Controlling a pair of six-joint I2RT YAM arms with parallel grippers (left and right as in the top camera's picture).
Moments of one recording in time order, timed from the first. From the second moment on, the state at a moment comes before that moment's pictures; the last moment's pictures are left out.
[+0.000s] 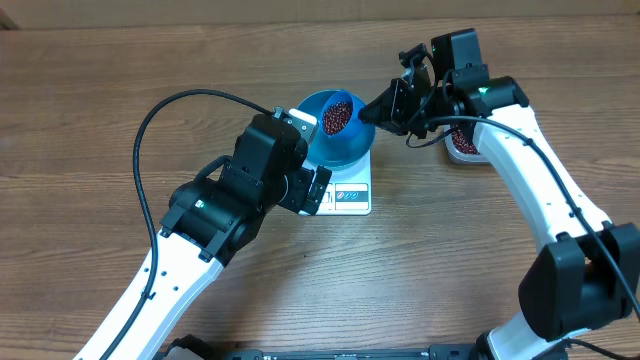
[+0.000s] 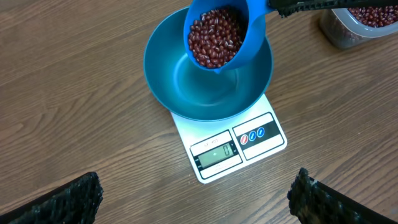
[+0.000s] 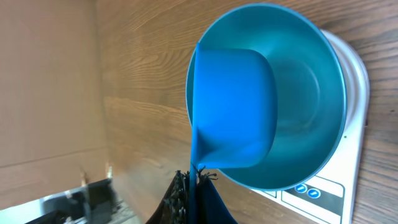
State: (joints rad) left arm -0.56 1.27 1.25 -0.83 -0.11 -0.10; right arm 0.25 1.77 1.52 -0.72 -0.67 0.57
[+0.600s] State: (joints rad) left arm -0.56 1.27 1.25 -0.84 -0.11 -0.10; right arm 0.52 1.68 1.53 -0.73 -0.16 0.35
